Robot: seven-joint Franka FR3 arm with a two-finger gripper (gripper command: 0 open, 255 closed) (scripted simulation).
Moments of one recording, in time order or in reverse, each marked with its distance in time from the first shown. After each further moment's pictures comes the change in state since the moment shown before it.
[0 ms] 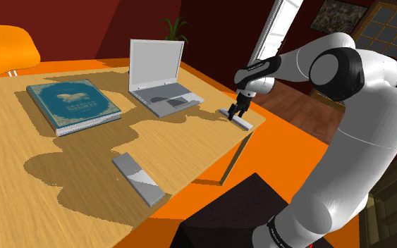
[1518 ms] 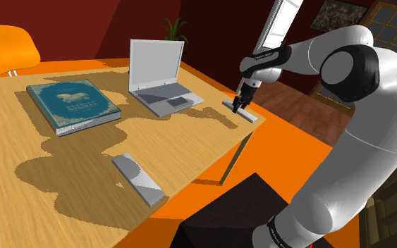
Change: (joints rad) arm 0.008 -0.074 -0.010 0.057 -0.035 -0.127 0.025
